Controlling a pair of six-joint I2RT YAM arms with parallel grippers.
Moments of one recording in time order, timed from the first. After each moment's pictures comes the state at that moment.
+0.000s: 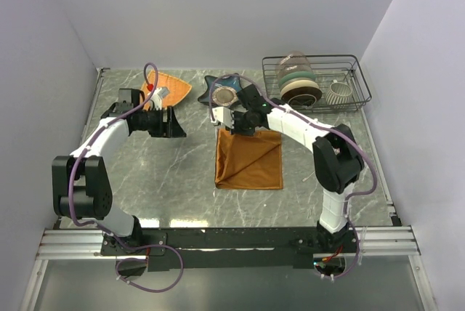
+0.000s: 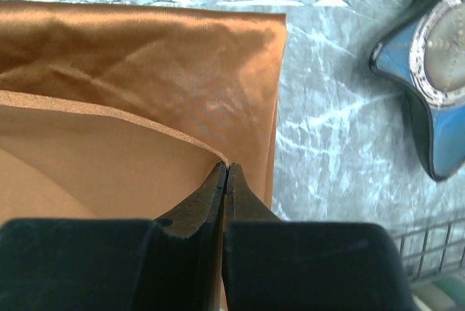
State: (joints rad) left arm -0.02 1.53 1.06 -0.47 0.75 -0.01; right arm 0.59 1.87 1.44 -0.57 -0.30 -0.95
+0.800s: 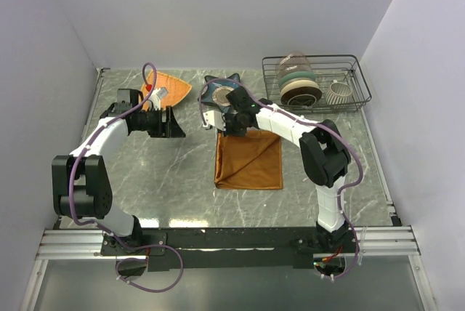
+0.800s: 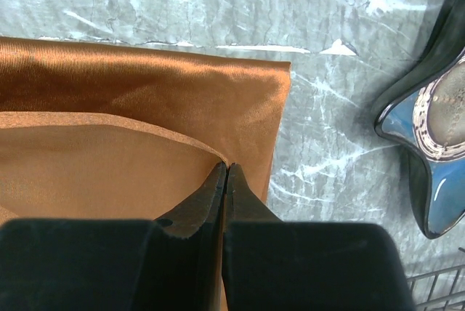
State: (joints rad) left arm -0.01 1.54 1.07 -0.49 0.77 -0.01; right arm 0.64 2.00 1.54 -0.56 -0.28 -1.00
